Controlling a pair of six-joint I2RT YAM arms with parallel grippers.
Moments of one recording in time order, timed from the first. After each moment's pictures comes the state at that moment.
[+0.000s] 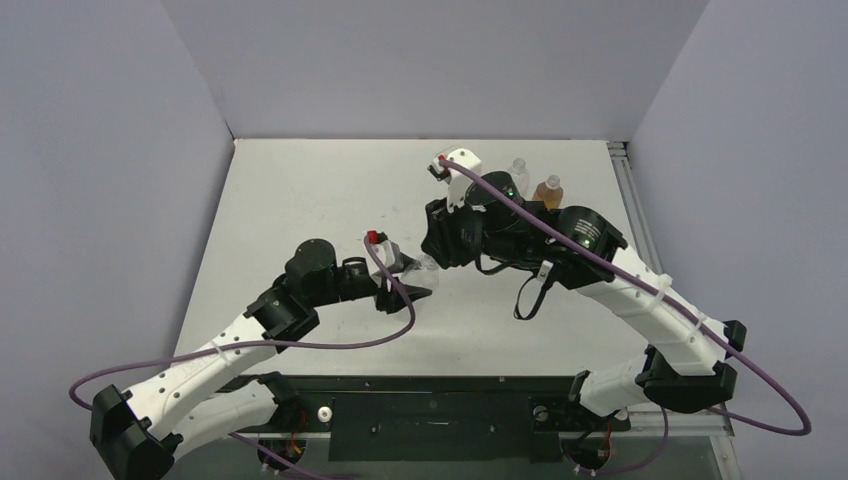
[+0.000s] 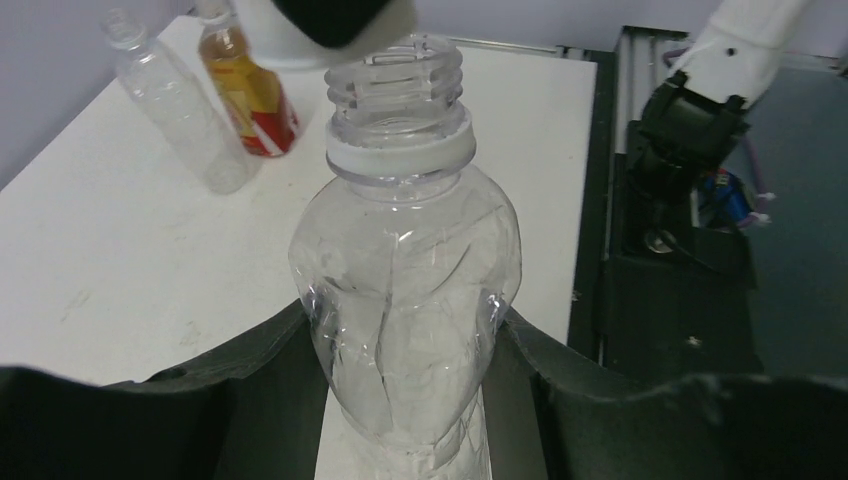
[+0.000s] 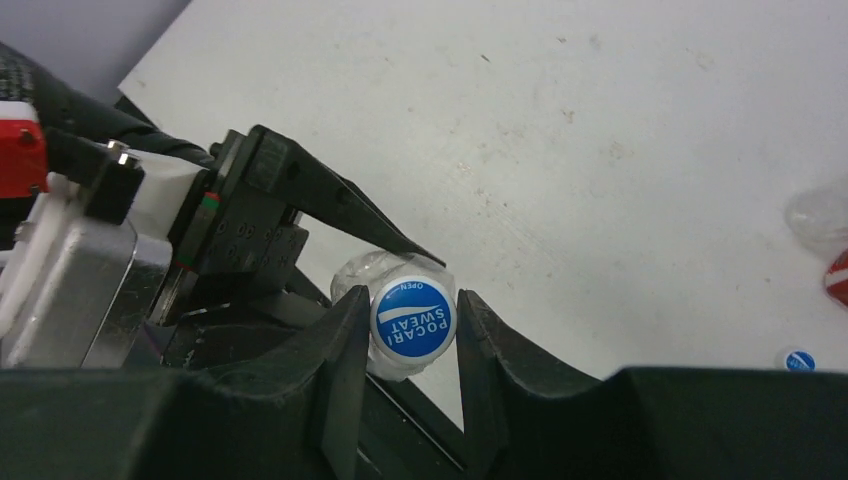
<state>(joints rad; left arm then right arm) -0.78 0.92 0.74 0.06 0.47 0.09 1.05 1.42 1.86 -1.06 0.20 0.34</state>
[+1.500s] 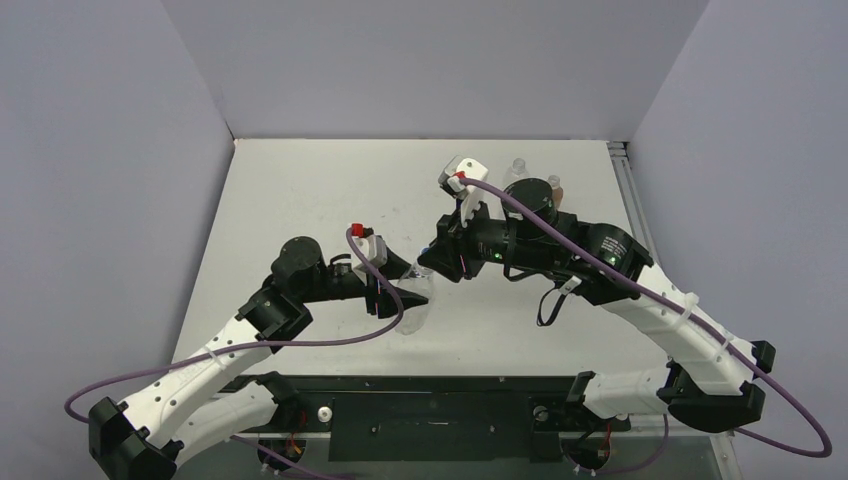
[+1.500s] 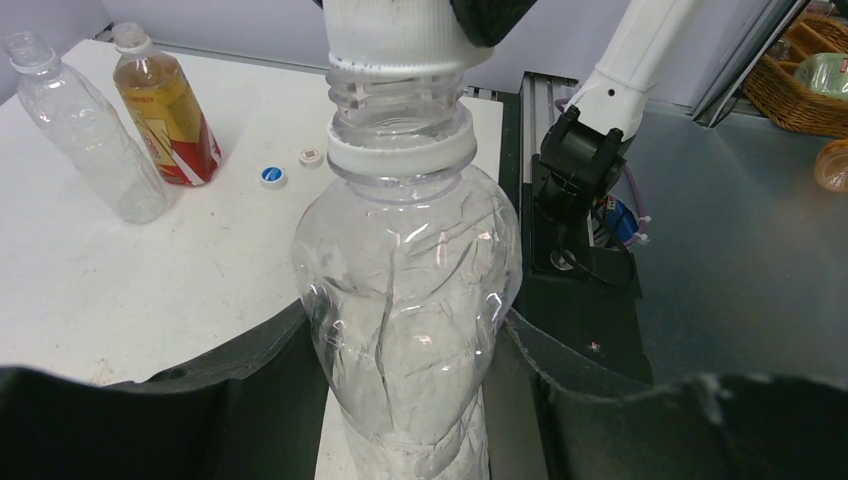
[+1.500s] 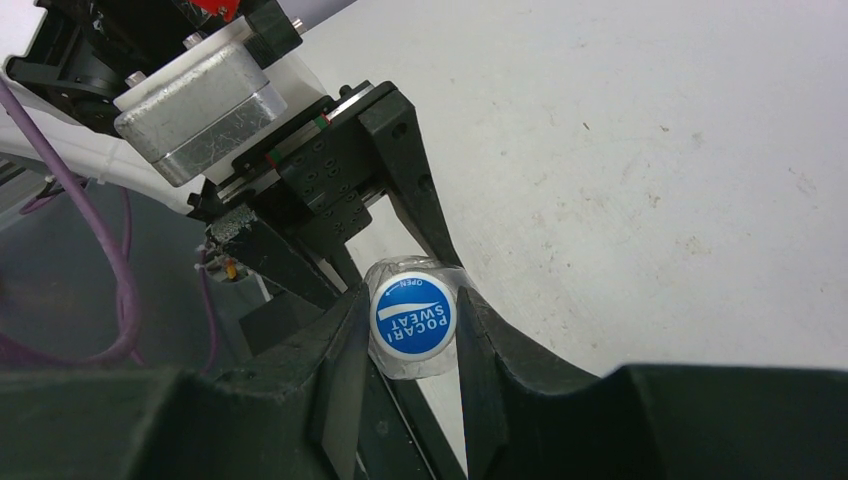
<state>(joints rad) -0.72 0.88 0.74 0.10 0.71 -0.08 1.01 1.24 1.66 -0.82 -0.14 0.16</state>
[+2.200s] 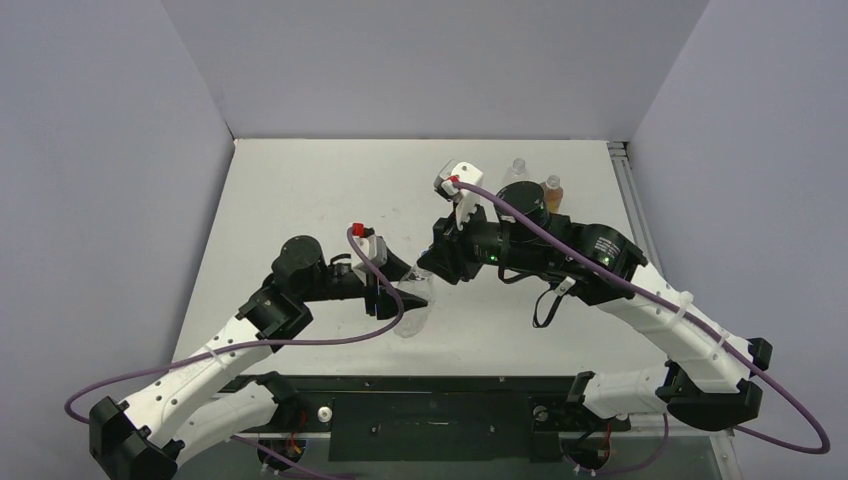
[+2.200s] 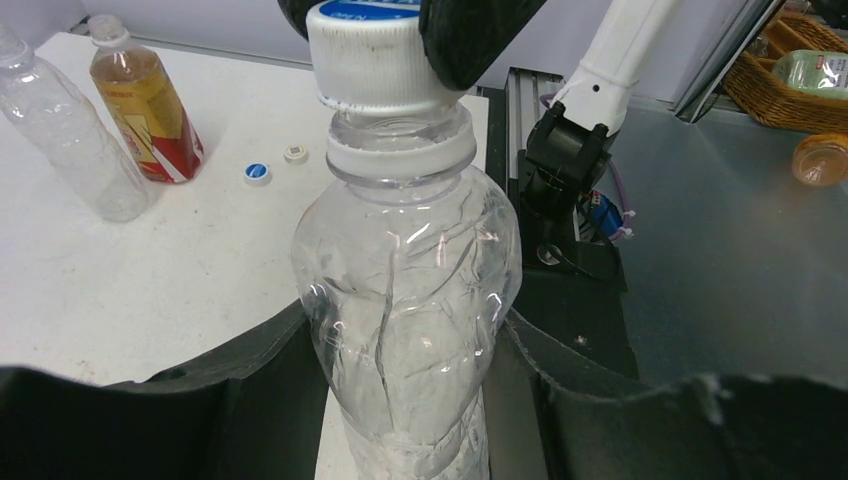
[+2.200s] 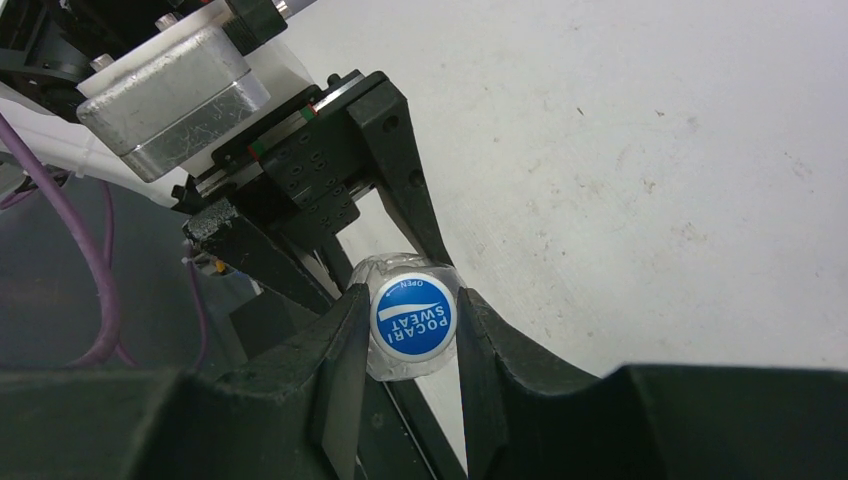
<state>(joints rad) -0.71 0.88 0.74 0.11 0.74 -0.09 1.02 1.24 1.65 -0.83 -0.11 0.16</state>
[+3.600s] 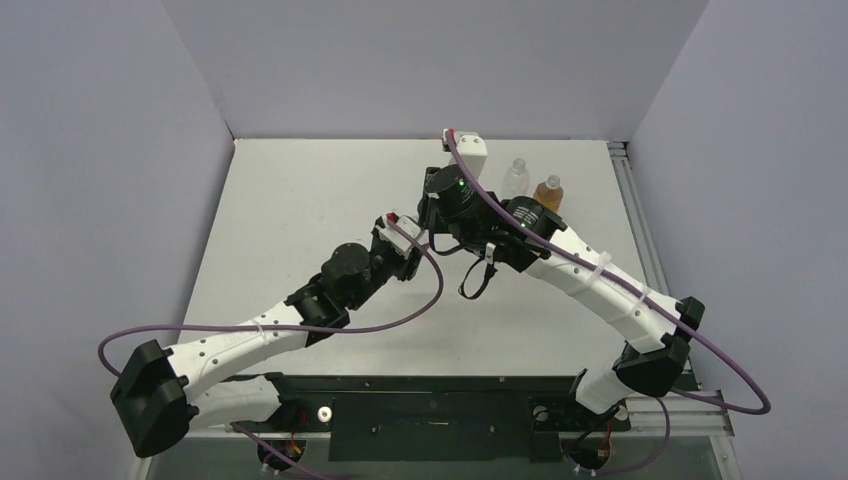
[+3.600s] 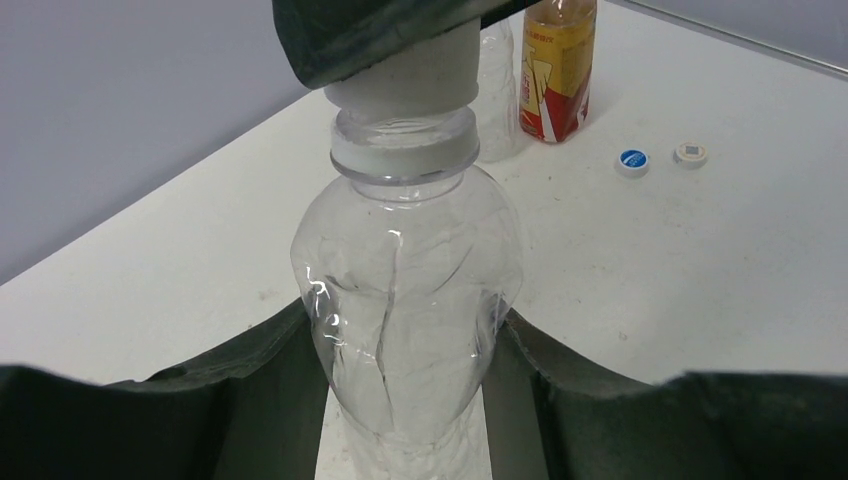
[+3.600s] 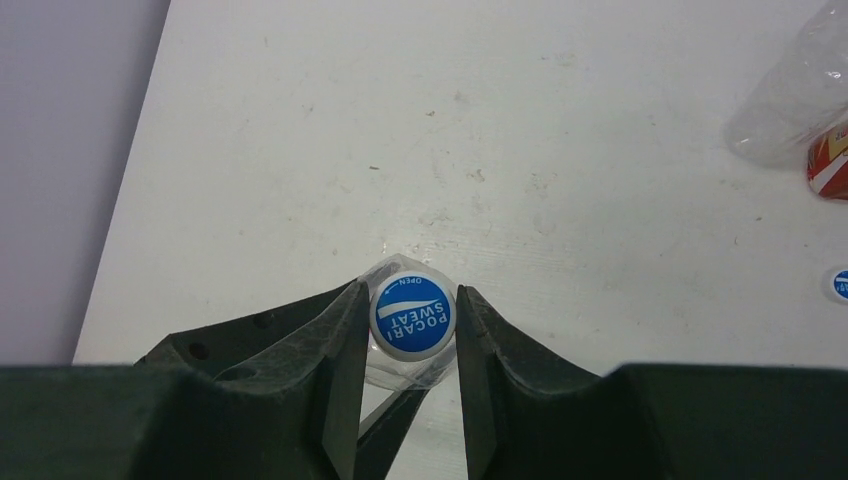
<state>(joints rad) -0.90 1.11 0.72 0.32 -0.22 0.13 0.99 1.54 1.79 -0.87 0.52 0.65</state>
